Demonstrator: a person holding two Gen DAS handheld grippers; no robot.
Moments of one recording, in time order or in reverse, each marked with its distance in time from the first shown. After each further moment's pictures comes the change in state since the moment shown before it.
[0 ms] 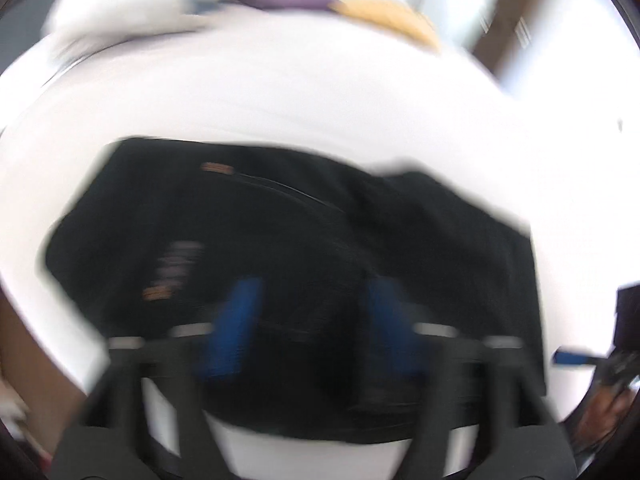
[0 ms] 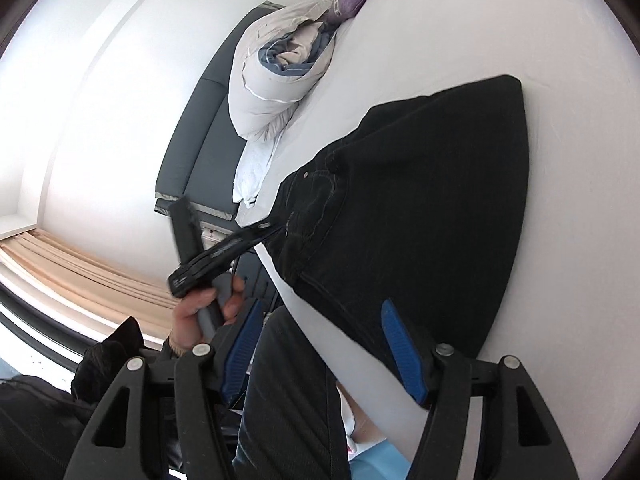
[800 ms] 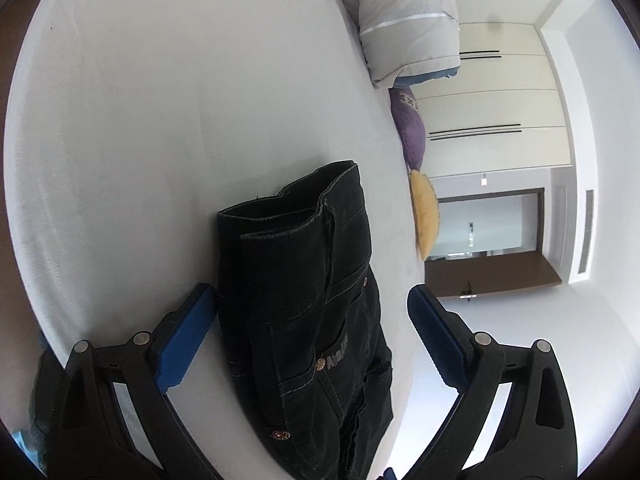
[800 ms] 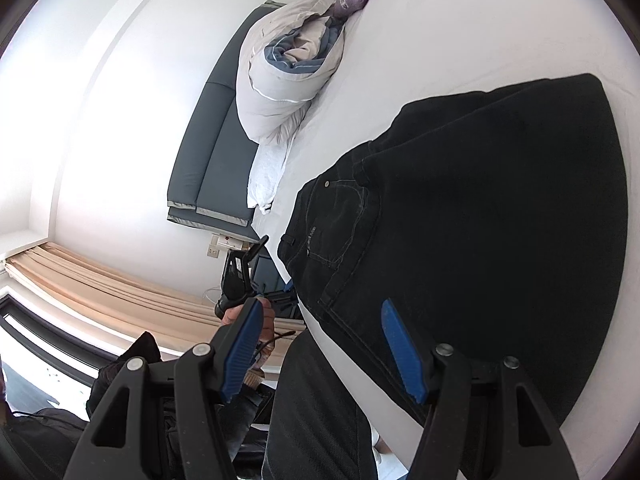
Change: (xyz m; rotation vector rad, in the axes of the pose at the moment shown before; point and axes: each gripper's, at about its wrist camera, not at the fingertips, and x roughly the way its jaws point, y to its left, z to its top) left arm 0.035 0.233 -0.048 -0.941 -0.166 -0.480; right arm 0.043 0.007 0.027 0.039 0.013 0.069
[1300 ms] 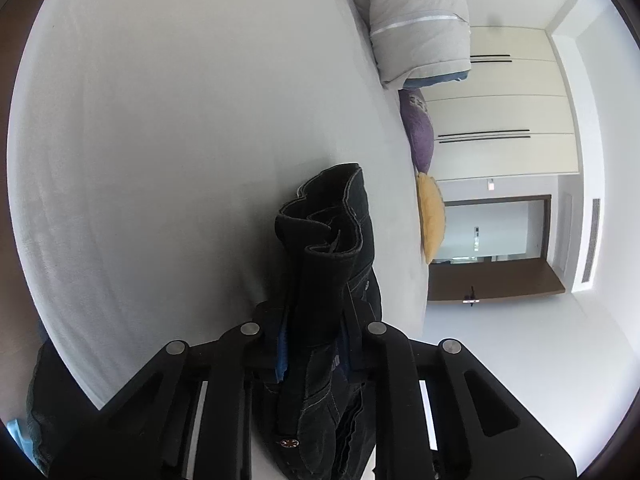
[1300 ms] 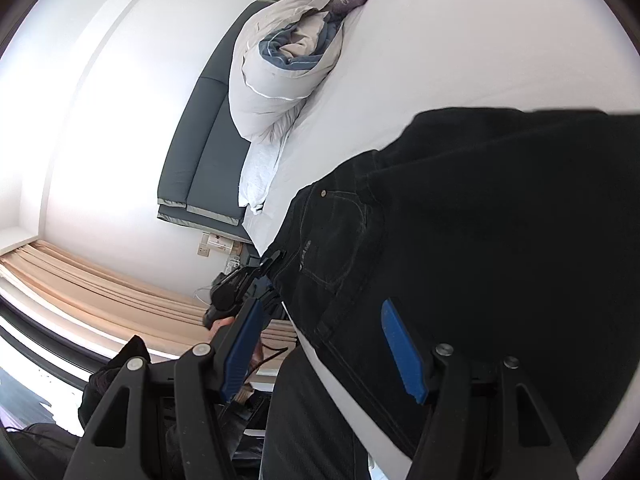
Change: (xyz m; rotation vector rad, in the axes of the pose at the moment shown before) left arm 0.008 -0.012 0.005 -0.006 -0.003 0.037; right arm 0.035 0.010 0.035 -0.024 0.017 -0.042
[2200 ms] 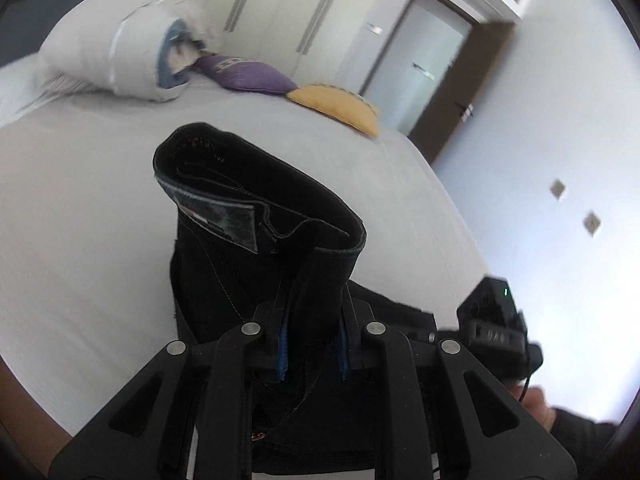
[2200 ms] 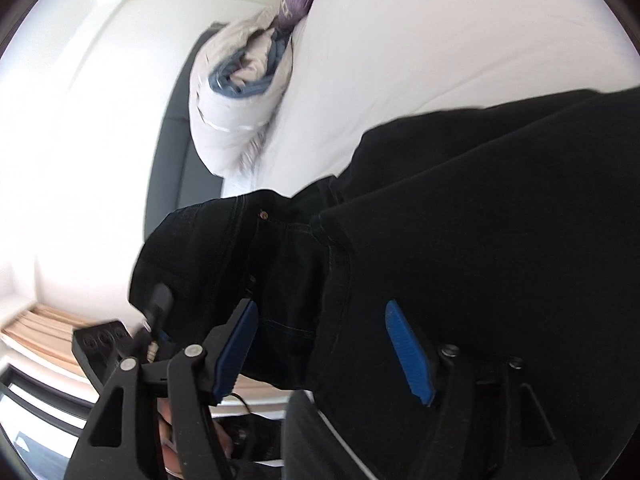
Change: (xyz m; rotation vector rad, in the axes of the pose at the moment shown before) left arm 0.053 -0.244 -0.210 1.035 0.079 0.101; right arm 0.004 -0.049 0.025 0.227 -0.072 0.013
